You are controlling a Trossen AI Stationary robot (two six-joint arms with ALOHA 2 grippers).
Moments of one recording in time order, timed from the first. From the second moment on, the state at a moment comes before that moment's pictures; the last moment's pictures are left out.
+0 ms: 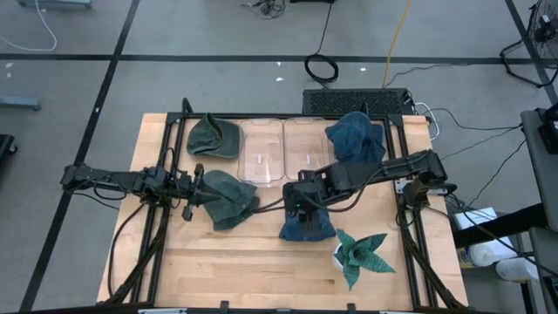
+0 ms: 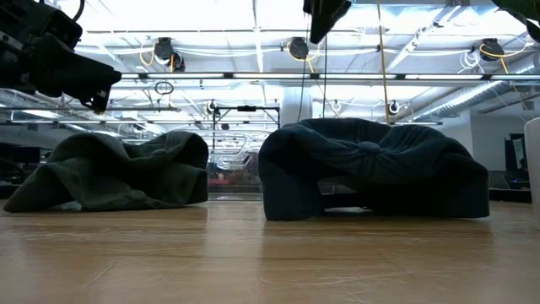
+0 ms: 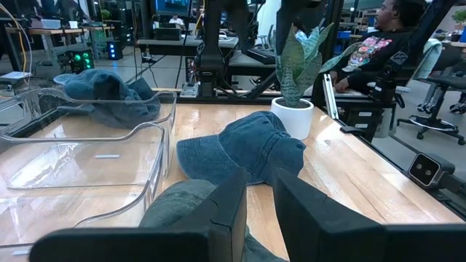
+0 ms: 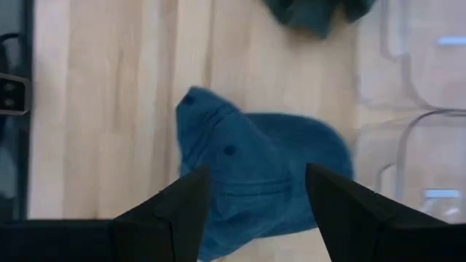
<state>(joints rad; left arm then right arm) -0.11 0.14 0.01 0.08 0.02 -0.06 0.21 1.84 1.86 -1.22 0.00 0.17</state>
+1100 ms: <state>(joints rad) -0.11 0.14 0.01 0.08 0.02 -0.06 0.22 1.83 1.58 -0.96 -0.08 0.22</state>
